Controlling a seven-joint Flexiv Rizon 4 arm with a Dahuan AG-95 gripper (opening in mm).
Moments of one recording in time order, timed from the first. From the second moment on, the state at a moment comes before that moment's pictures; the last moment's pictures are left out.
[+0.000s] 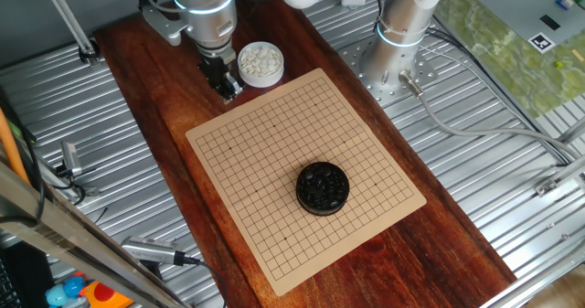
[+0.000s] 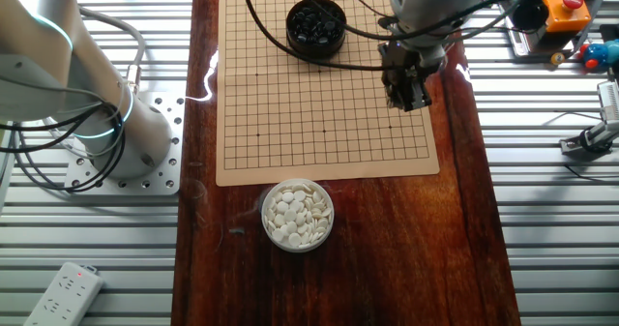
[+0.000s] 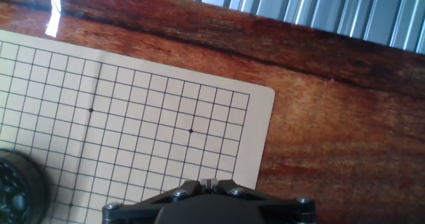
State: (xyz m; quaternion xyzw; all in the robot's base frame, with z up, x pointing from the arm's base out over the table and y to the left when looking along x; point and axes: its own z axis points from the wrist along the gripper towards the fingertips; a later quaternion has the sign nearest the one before) arm 0.499 0.000 0.170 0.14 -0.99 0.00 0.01
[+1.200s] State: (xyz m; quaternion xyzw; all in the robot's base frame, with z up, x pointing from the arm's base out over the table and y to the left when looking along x) arm 0.527 -0.014 0.169 0.17 -0.98 -0.03 0.10
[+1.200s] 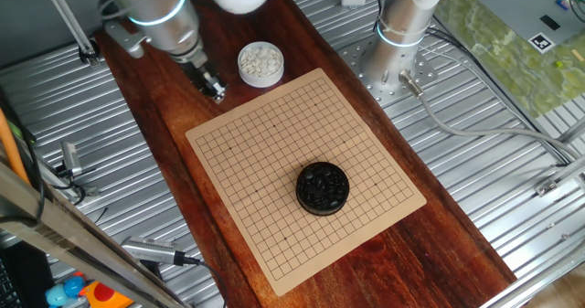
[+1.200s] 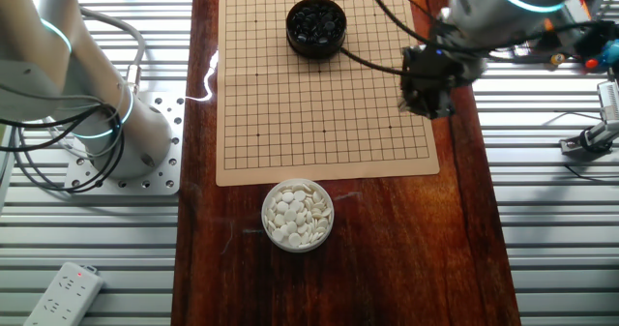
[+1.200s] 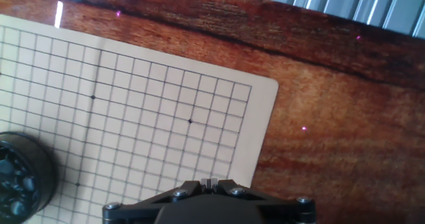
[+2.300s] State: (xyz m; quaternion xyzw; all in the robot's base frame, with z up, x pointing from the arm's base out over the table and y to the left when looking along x) arm 0.559 -0.020 0.153 0.14 -0.99 -0.03 0.08
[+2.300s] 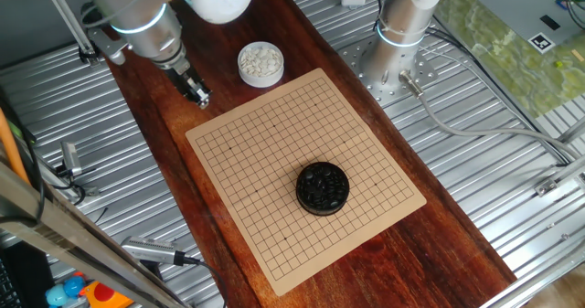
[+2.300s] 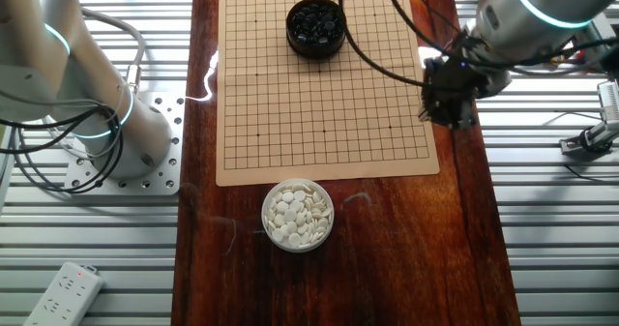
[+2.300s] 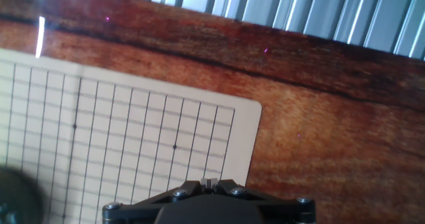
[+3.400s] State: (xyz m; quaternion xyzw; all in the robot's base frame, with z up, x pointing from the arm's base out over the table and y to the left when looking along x) arm 0.568 0.007 0.115 0.11 -0.99 -0.04 0.08
